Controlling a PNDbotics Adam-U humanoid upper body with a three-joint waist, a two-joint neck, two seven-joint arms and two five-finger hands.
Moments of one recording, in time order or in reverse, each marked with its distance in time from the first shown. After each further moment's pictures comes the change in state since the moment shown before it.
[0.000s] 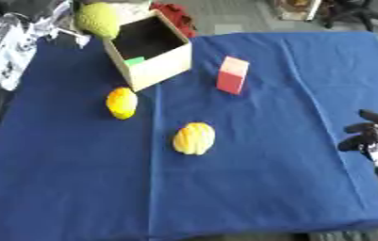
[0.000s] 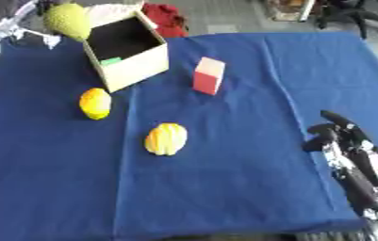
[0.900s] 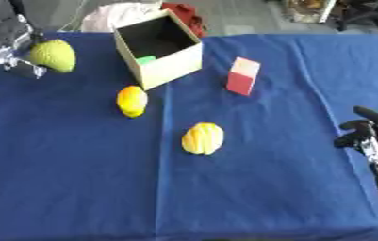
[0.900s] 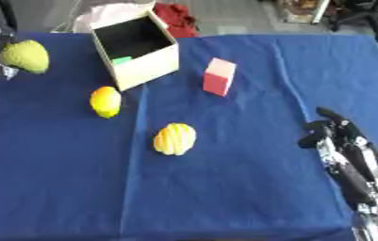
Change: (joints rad) left arm 0.135 0.127 0.074 -0.037 -0.010 0.036 -0.074; right arm 0.018 0.000 -0.025 0.000 0.013 -0.006 -0.020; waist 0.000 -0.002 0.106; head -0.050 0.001
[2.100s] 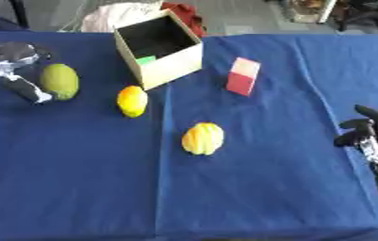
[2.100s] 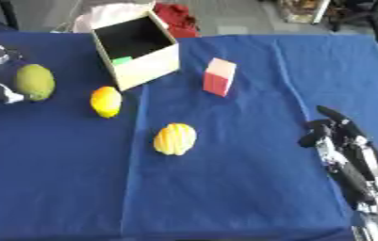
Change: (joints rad) left arm -0.002 -0.012 -0.042 0.108 0.020 -0.100 -0.340; right arm 0.000 0.000 0.000 0.000 0.001 -0.003 -0.002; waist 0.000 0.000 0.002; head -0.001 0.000
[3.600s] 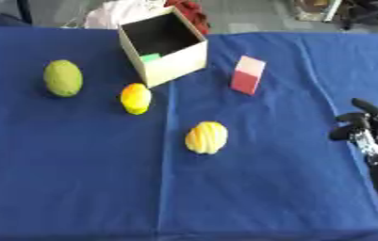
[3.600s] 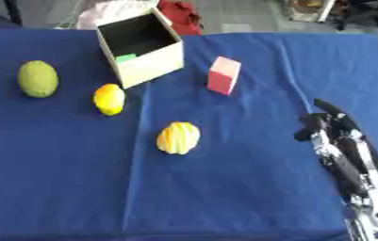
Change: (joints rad) left arm 0.182 0.222 0.078 -0.566 0.515 0.180 0.283; right arm 0.000 0.004 -0.015 -0.002 0.006 -0.001 -0.016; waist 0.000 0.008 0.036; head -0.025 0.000
